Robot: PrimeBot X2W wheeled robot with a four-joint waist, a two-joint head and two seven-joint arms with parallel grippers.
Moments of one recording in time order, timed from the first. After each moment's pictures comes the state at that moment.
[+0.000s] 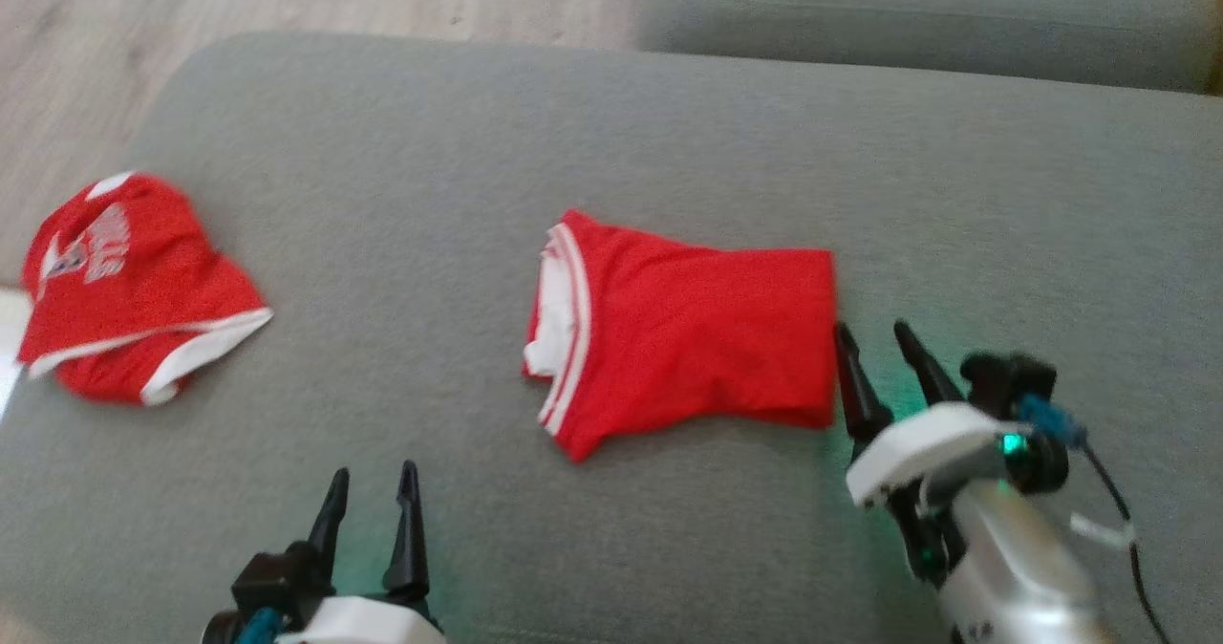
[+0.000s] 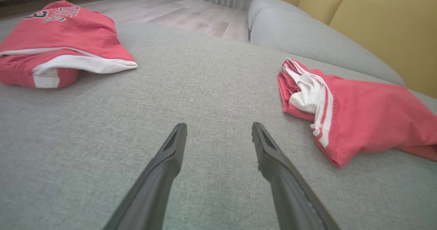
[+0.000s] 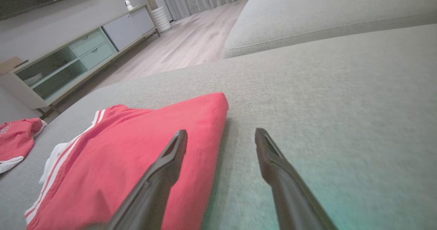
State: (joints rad) left arm 0.00 0.05 -0.16 0.45 -0.30 -0.04 -0.25; right arm -0.30 -0.05 0.22 0.75 0.37 0.13 -0.25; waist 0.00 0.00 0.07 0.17
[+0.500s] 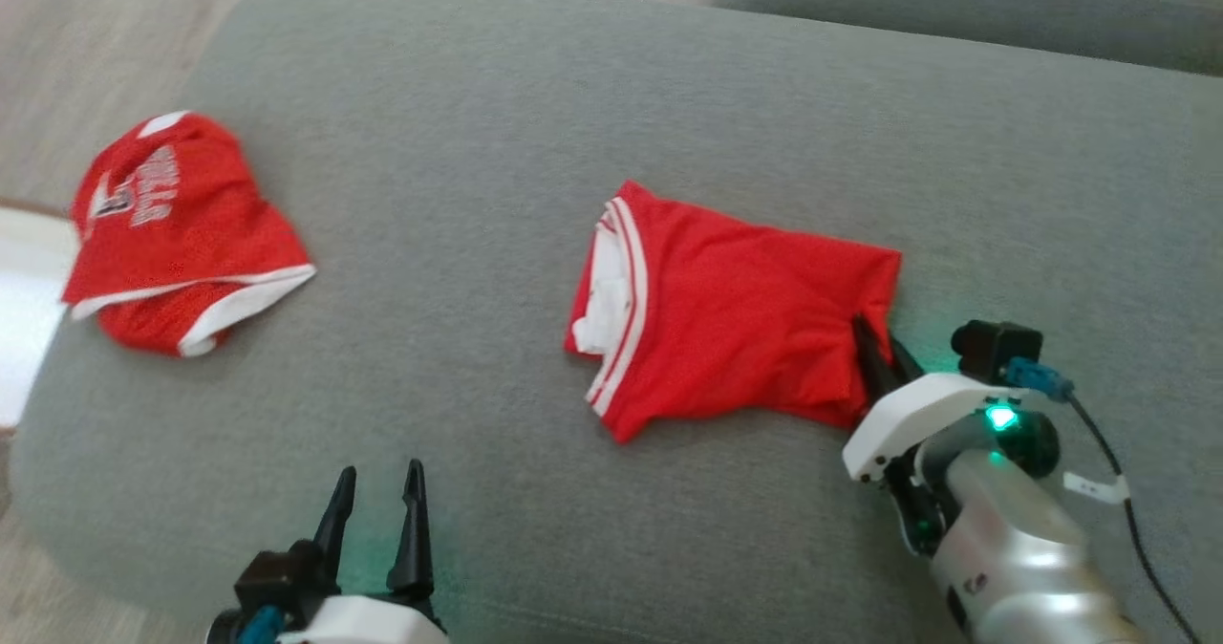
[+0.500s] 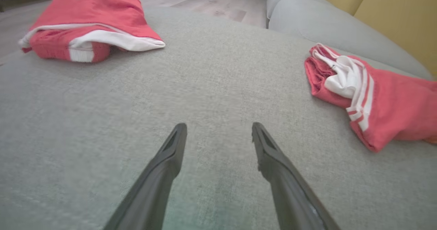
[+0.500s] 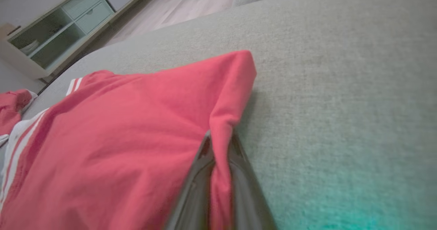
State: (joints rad) left arm -0.02 0.05 -0.18 0.45 -0.31 -0.06 -0.25; right arm -0.54 -0.06 0.32 1.09 0.51 0.13 -0.25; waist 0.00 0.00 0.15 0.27
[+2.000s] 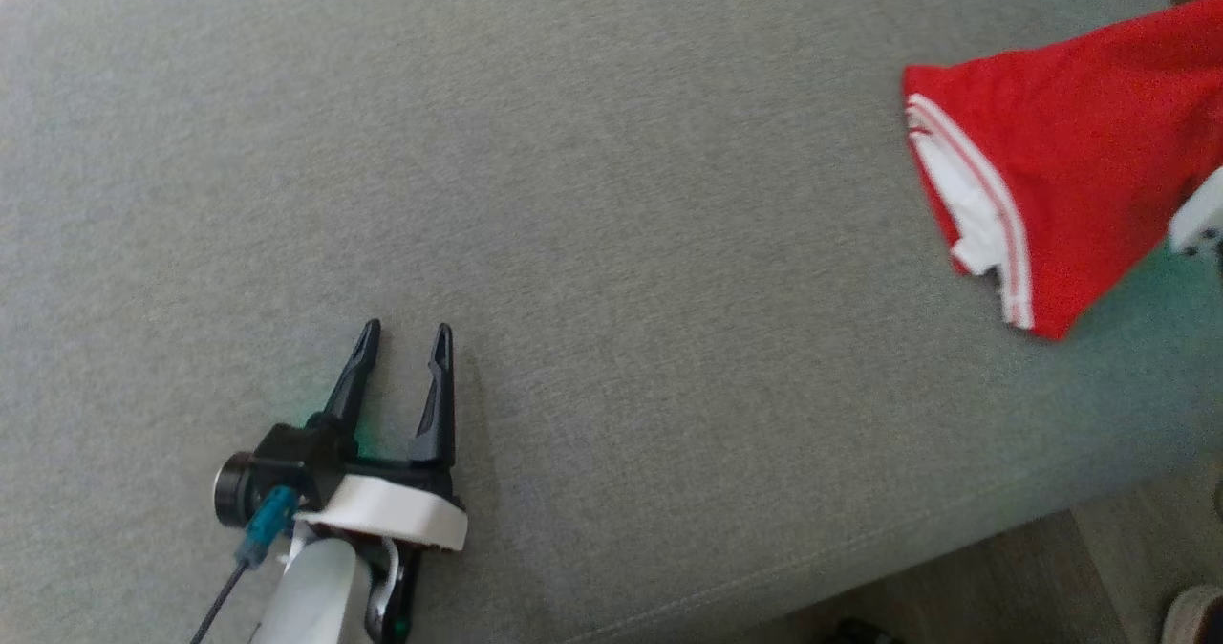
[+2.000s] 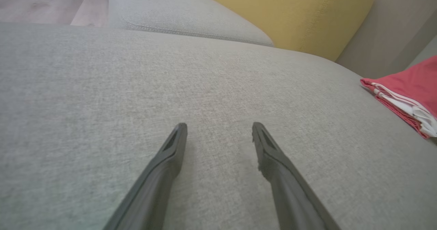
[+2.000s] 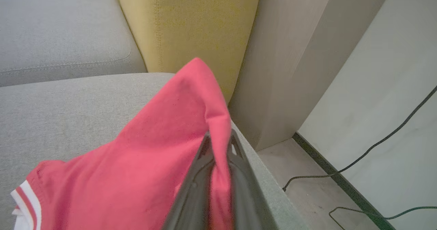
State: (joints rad) left arm -0.21 0.04 -0.19 0.44 -0.23 -0.12 -0.26; right arm -0.86 -0.35 -0.14 1.16 0.03 0.13 -0.25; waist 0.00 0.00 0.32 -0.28
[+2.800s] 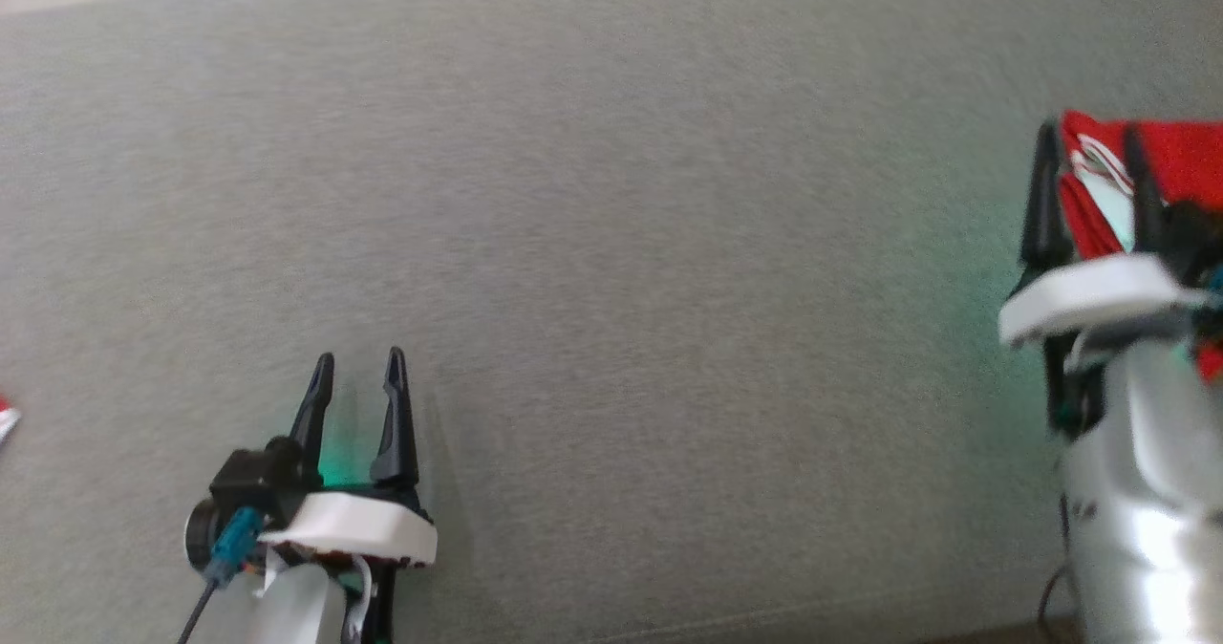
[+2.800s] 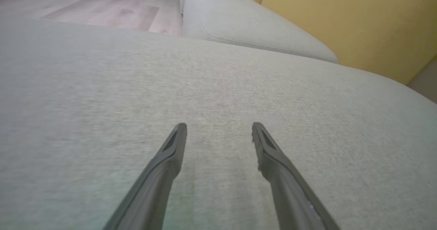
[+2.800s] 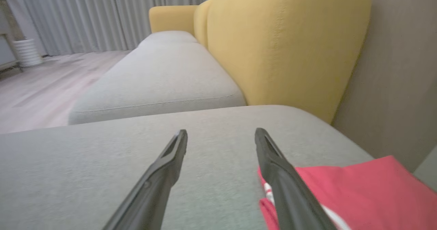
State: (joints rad) left arm -0.19 0.04 -0.12 0.47 -0.27 -0.10 -0.26; right arm -0.54 -0.08 -0.19 0.63 -0.01 0.13 -0.25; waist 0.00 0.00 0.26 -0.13
